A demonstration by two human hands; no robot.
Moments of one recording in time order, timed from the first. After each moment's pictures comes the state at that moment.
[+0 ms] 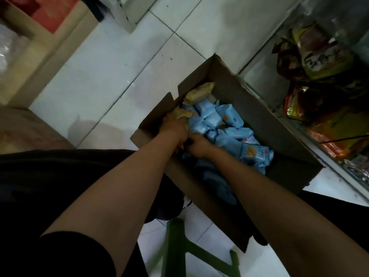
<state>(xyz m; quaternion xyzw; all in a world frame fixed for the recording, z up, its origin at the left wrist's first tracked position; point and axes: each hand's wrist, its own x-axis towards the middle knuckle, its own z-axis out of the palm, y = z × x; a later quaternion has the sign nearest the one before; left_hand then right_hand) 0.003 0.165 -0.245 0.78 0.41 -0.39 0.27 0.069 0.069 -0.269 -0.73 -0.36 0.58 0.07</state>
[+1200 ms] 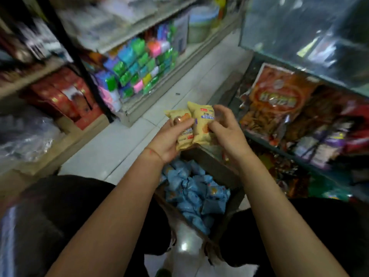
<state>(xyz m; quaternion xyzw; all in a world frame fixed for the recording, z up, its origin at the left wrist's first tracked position) 0.013 0.113 0.036 0.39 0.26 0.15 0.87 0.127 0.003 0.065 -0.71 -0.25 0.35 0.56</state>
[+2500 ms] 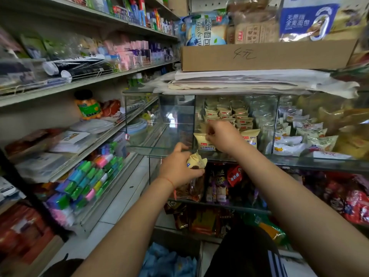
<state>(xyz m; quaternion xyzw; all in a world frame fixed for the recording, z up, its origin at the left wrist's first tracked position) 0.129 -0.074 0.271 0.96 0.09 0.18 0.20 0.247 -0.206 0.333 -0.89 -0.37 -0.14 0.23</state>
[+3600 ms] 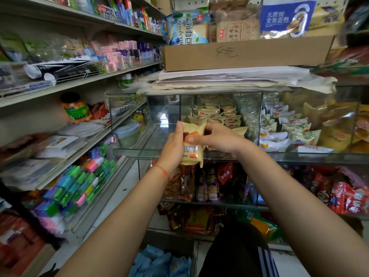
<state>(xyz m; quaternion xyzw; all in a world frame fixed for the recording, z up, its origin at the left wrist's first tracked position) 0.146 -0.109 0.312 0.72 0.16 0.19 0.65 0.218 -0.245 0.349 -0.78 -0.36 0.15 0.49</state>
